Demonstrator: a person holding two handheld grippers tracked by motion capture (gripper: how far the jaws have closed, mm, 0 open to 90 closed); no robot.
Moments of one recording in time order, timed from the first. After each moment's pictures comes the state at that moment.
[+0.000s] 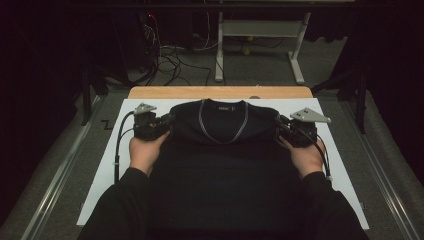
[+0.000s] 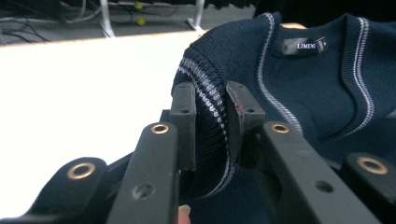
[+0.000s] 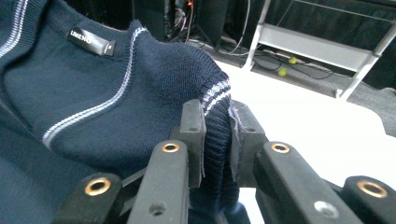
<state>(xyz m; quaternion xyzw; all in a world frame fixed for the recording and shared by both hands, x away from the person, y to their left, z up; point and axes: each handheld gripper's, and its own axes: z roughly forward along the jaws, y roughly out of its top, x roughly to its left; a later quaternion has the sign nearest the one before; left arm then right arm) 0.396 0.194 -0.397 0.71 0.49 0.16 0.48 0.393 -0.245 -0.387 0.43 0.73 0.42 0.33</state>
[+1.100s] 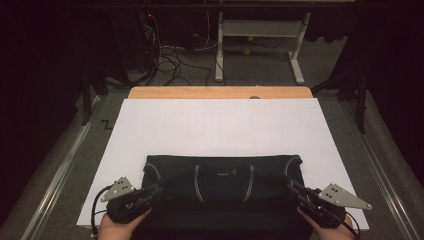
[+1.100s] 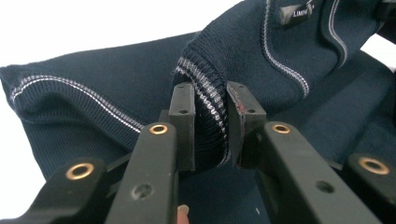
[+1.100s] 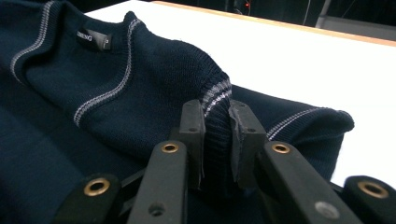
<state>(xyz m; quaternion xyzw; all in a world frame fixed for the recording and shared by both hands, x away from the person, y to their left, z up) 0.224 0.224 -0.447 0.76 0.41 0.10 0.48 0.227 -0.288 -0.440 0.37 0.75 0.49 0.25</state>
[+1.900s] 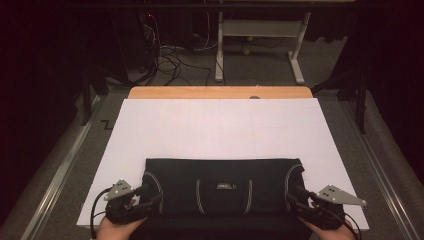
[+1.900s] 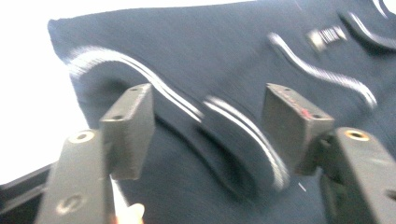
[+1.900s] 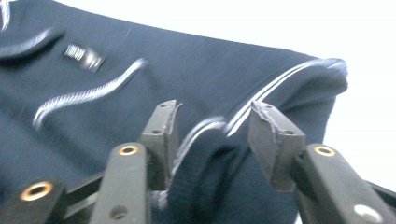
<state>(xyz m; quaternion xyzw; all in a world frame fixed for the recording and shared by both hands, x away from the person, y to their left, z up) 0.233 0.238 -0.464 0.75 0.48 0.11 0.44 0.235 -0.300 -0.455 0.44 0.75 0.44 0.21</state>
